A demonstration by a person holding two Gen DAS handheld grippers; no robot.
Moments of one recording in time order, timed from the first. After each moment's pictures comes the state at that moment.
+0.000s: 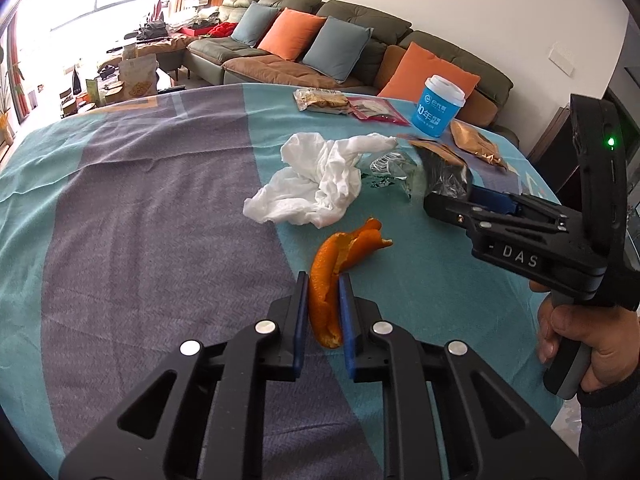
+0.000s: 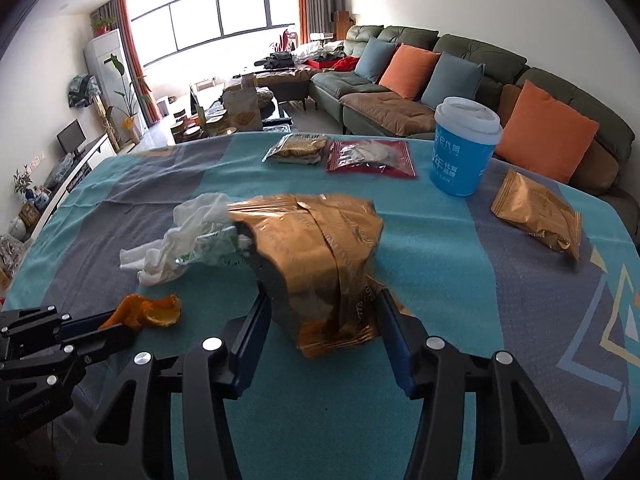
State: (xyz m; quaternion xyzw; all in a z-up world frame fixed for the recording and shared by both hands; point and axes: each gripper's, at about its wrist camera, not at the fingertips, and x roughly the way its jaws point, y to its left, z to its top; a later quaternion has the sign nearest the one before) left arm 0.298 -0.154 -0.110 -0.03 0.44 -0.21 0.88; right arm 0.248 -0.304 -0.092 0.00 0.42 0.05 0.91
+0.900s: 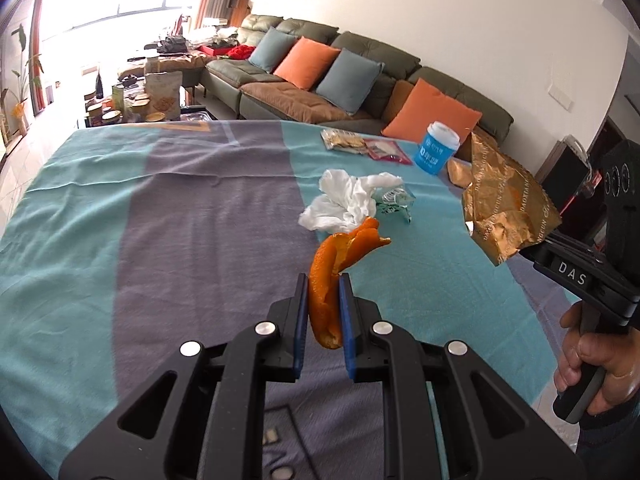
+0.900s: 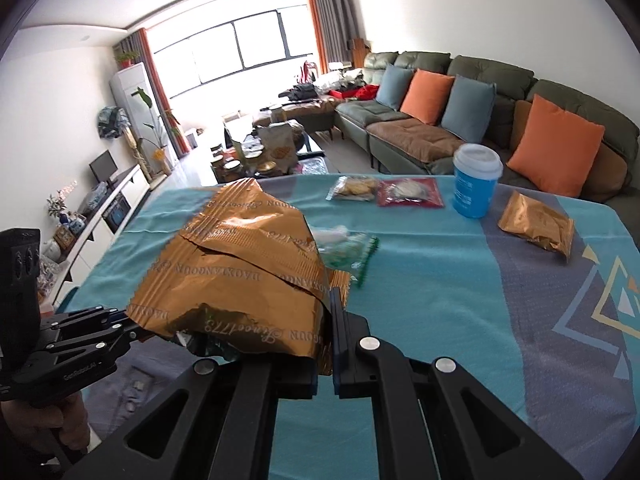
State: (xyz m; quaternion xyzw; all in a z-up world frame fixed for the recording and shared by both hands) left arm 0.247 -0.100 -0.069 -0.07 0.39 -0.19 0.90; right arm 0.185 -0.279 -0.034 0.05 0.36 0.10 0.92
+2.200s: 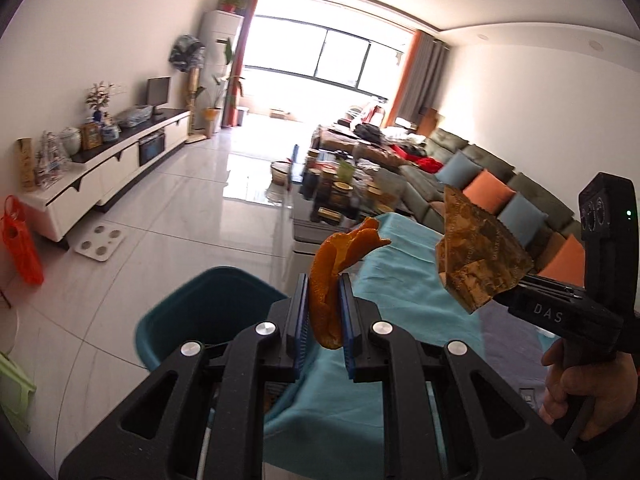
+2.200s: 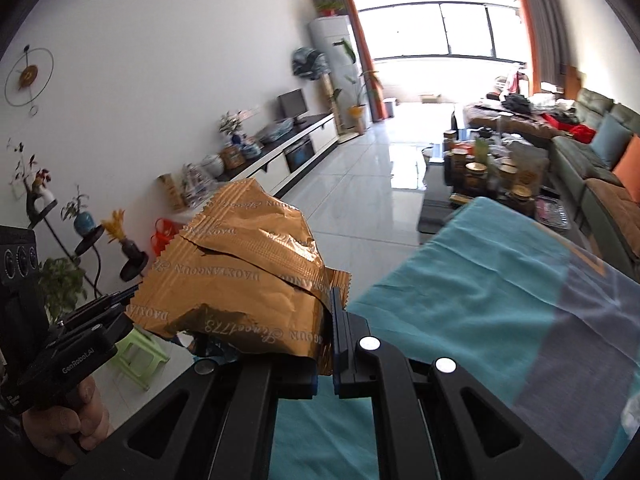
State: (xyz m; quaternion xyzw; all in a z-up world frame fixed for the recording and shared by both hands) left arm 0.047 0.230 0.003 -0.17 0.24 0.16 0.94; right arm 0.186 0.095 0.002 -0.04 0.35 0.44 0.83
